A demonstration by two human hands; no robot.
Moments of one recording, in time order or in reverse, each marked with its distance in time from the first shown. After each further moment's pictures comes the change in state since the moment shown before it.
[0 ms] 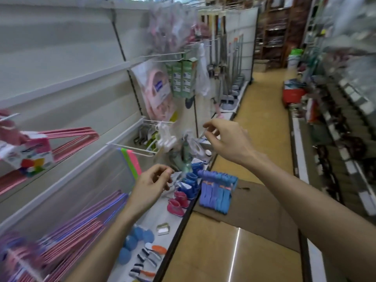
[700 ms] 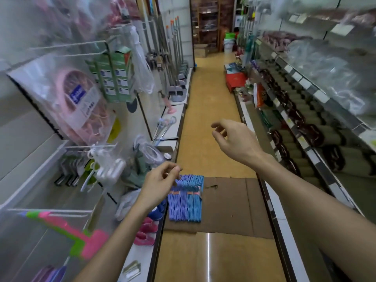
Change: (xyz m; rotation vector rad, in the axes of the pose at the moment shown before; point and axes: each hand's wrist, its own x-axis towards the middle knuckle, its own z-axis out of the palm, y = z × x) left_hand 0.271 -0.047 0.145 -0.094 -0.362 0.022; right_hand 0.122 0.196 0.040 -0.141 0.042 0.400
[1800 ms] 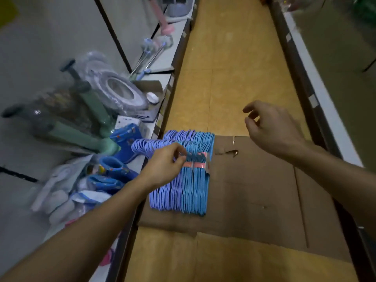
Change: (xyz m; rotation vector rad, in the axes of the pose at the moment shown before) left_hand 0.317 -0.533 0.270 0.454 -0.255 -0.116; right_hand 0.099 0.413 0.547 -0.123 -0.133 0.178
